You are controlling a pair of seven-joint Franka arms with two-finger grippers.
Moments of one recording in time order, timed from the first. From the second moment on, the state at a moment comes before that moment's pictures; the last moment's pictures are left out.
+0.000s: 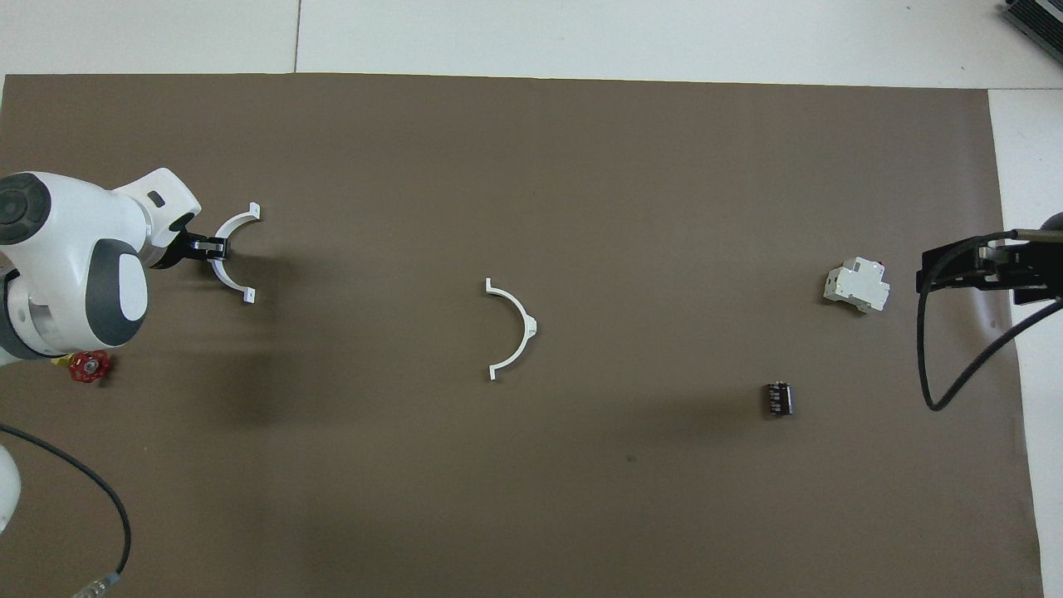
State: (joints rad) left arm 0.01 0.38 0.04 -1.94 -0.03 2.46 0.20; right arm 0.06 -0.05 -0.07 -1.63 -0.02 1.56 0.13
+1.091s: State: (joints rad) left arm -0.25 0.24 0.02 -2.03 -0.03 2.38 -0.17; right arm 0.08 -0.05 -0.07 -1.63 -0.03 1.56 0.12
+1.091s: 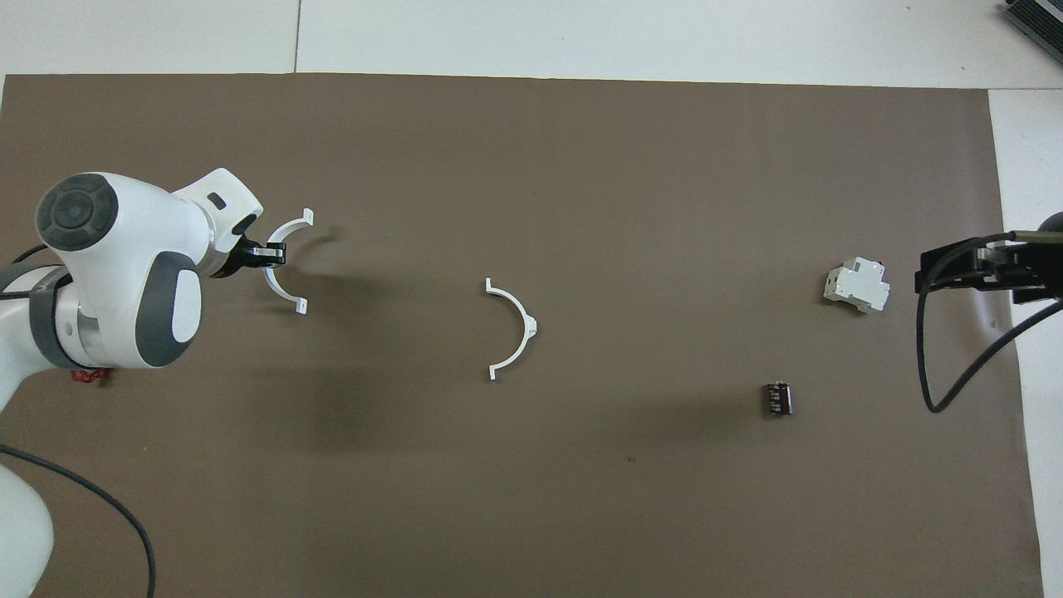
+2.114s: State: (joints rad) left arm -0.58 0.29 0.03 -2.10 0.09 2.51 -0.63; right arm 0.08 -0.05 -0.07 -1.63 -0.03 1.57 0.12
